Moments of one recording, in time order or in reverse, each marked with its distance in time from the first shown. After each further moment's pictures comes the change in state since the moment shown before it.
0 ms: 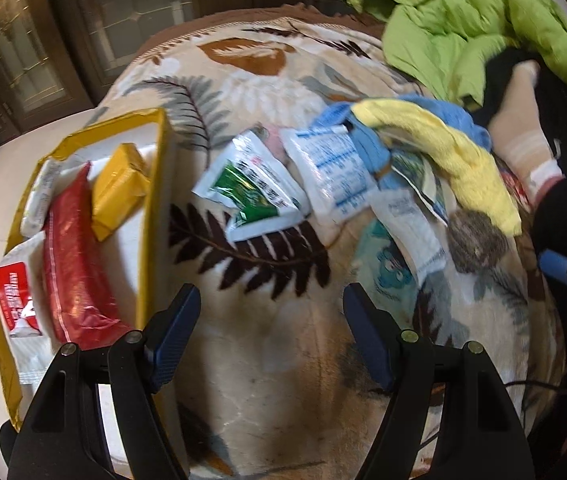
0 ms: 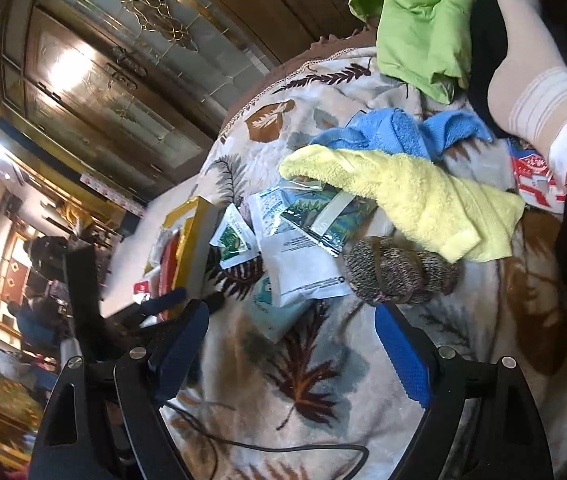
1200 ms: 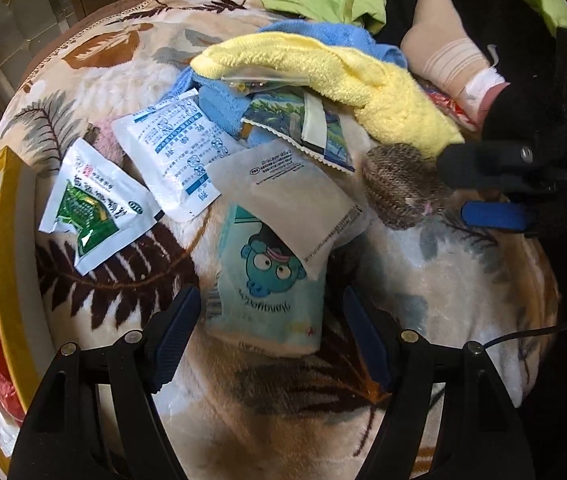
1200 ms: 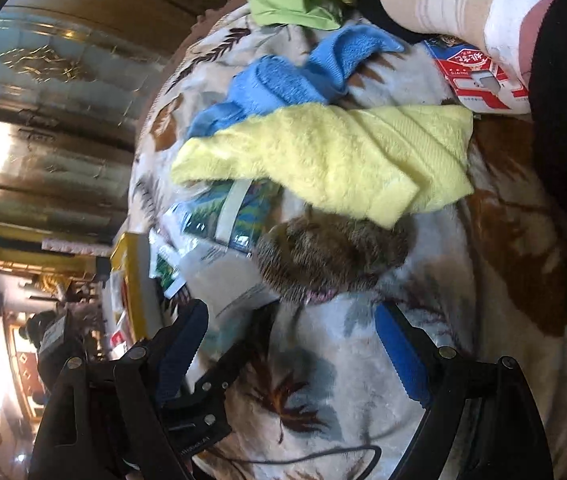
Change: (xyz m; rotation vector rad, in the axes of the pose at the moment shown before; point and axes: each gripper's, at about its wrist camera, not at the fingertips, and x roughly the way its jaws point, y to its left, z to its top) left arm 0.043 -0.065 0.005 0.272 0.109 -0.186; right arm 0.038 -0.057 0.012 0.373 0.112 -0.122
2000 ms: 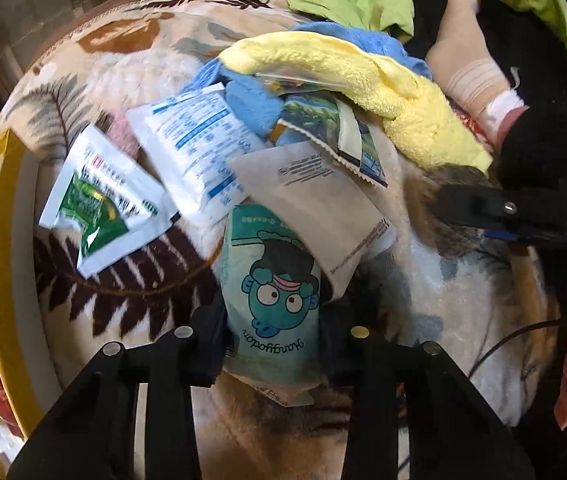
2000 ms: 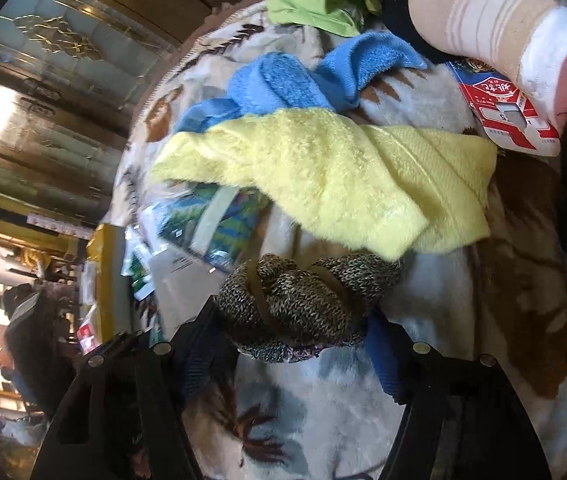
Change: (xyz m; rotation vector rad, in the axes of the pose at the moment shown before) left arm 0.006 0.018 0.004 -0.075 -0.020 -0.013; right arm 0.015 0.000 0.002 -0.134 -0.030 -0.035
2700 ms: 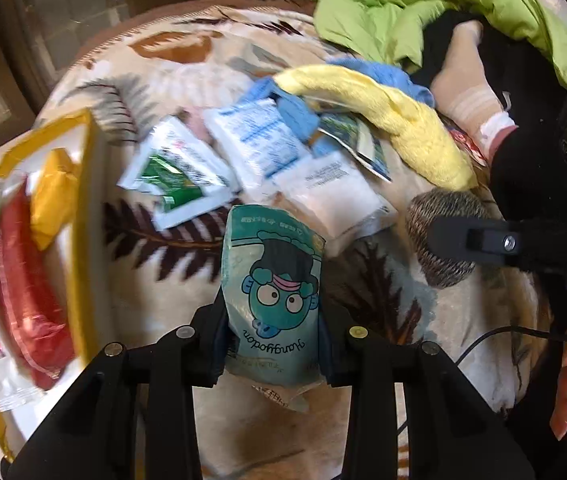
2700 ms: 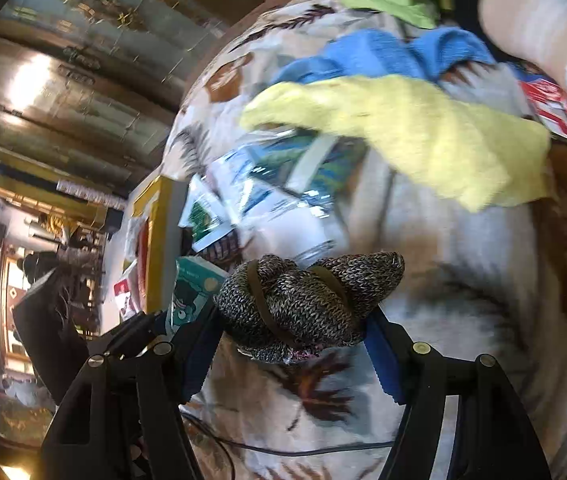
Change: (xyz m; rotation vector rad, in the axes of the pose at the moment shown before) left arm -0.055 0.020 -0.037 -0.062 -0.077 0.052; right arm -0.004 0.053 -0.029 -0.106 0.061 0.094
